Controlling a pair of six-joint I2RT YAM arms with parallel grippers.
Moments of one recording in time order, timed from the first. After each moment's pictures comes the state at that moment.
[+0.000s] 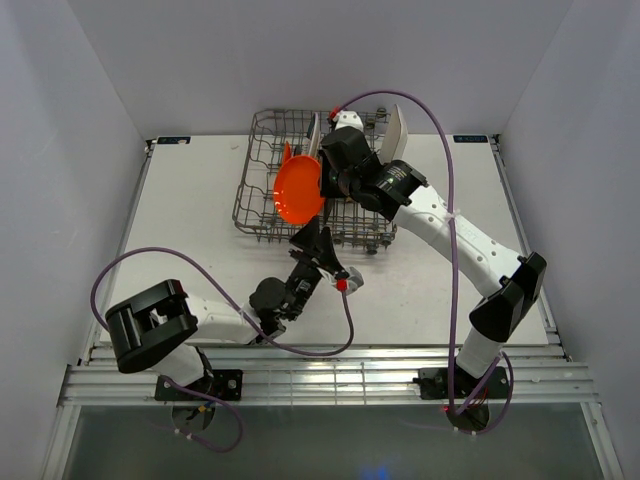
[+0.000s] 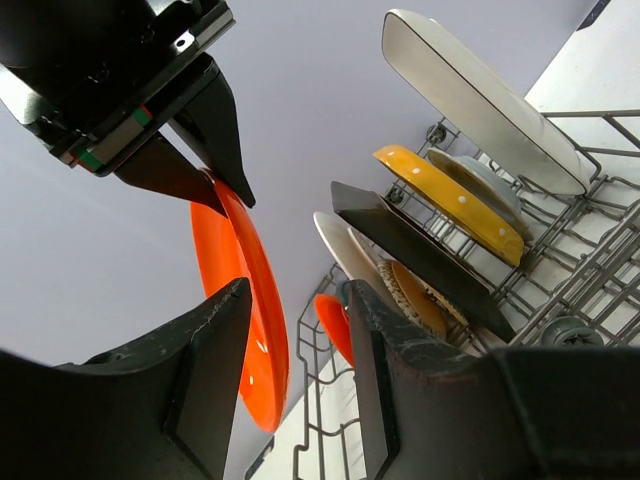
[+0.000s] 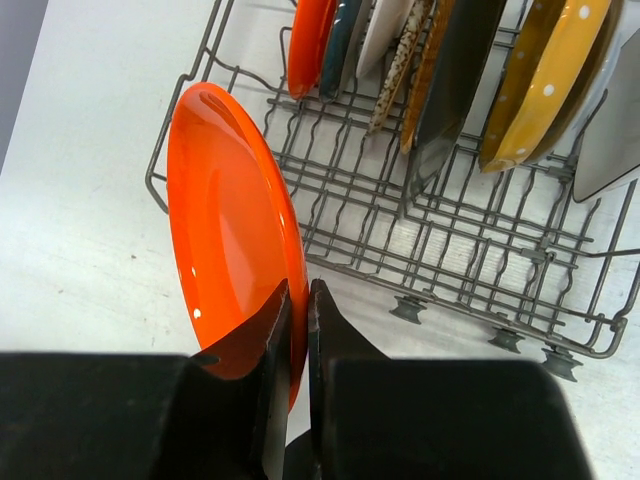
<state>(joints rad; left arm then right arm) -1.11 1.50 0.47 1.38 -0.49 1.22 0.85 1.71 1.86 -0.74 0.31 0.50</state>
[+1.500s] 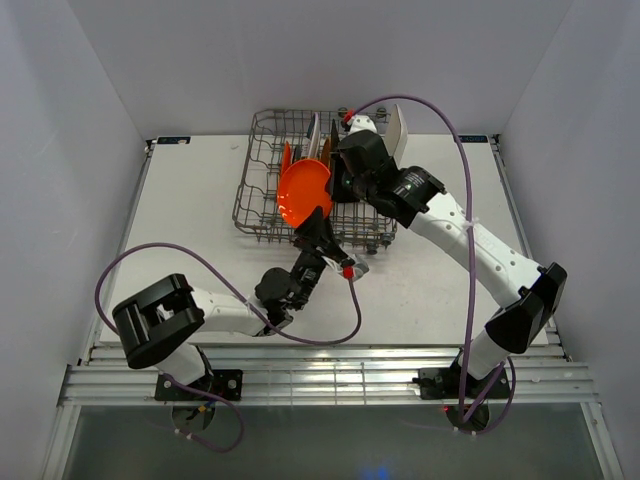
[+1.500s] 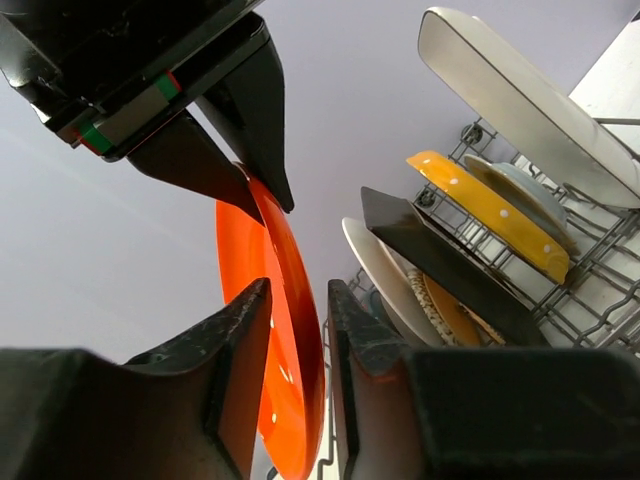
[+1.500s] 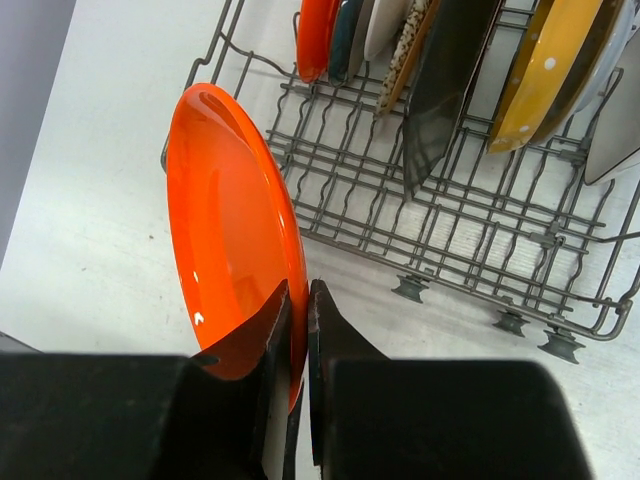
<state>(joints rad) -1.07 1.54 0.56 1.38 -0.49 1.27 0.82 1.60 1.74 -0.70 0.25 0.51</state>
